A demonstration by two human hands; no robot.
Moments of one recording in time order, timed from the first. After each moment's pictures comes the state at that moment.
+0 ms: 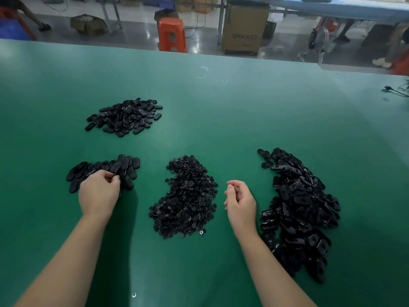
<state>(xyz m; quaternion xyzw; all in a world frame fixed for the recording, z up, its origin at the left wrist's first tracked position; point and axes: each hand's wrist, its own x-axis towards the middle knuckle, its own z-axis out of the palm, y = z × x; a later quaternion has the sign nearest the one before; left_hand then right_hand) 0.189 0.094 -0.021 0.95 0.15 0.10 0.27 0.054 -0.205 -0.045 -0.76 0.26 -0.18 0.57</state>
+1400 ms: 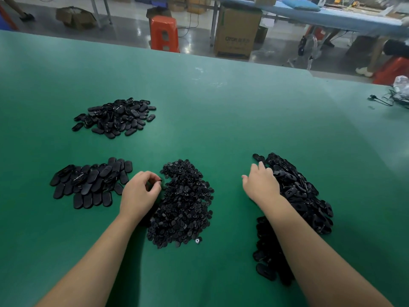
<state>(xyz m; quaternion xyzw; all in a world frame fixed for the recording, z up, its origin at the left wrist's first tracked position) 0.182 0.019 -0.049 0.92 -0.11 0.05 0.38 0.114 -0.295 0.003 -0.96 0.25 0.10 0.05</state>
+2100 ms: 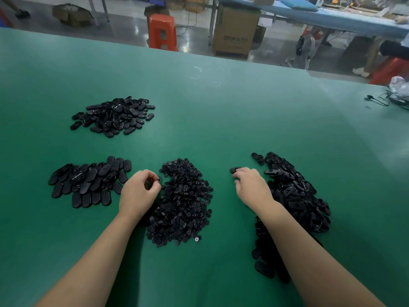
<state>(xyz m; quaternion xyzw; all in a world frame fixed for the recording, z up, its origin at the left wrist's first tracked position) 0.181 0.021 -0.049 0.91 -0.10 0.04 0.39 0.106 -0.285 -0.015 -0.99 0.12 0.02 0.09</state>
